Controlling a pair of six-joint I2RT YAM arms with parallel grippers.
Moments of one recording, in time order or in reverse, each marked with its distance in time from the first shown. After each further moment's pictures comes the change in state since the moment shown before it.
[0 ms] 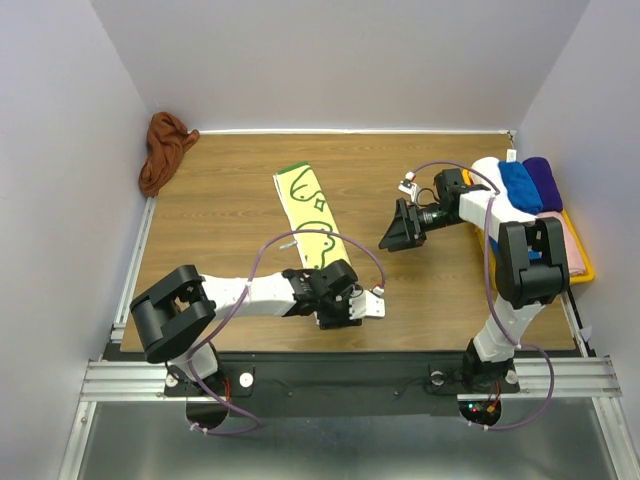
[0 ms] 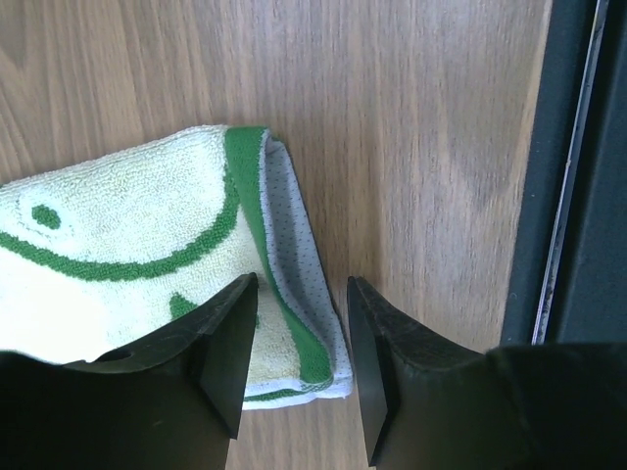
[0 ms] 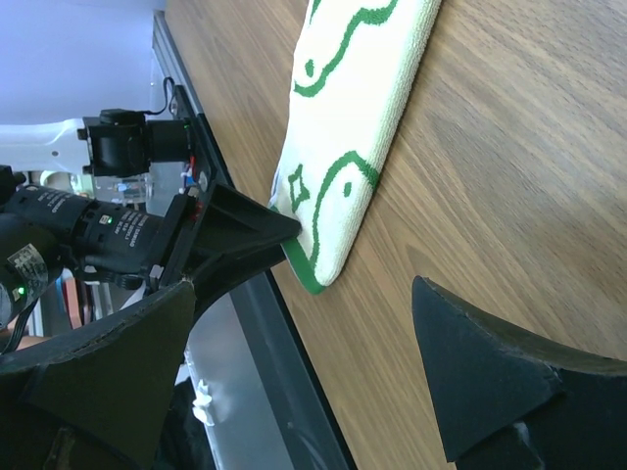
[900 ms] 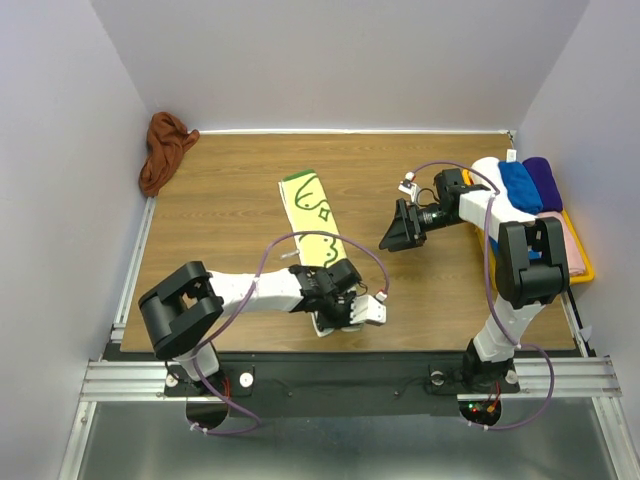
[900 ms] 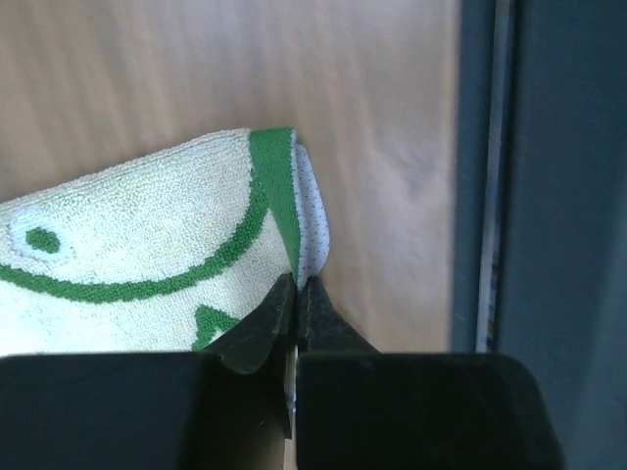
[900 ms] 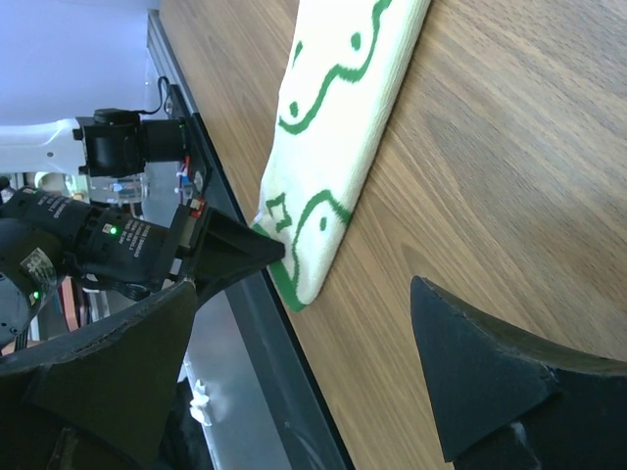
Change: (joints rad) left arm 0.002 0.055 0.064 -0.105 0.107 0.032; right arm 0.000 0.001 0.000 0.000 0.010 -0.002
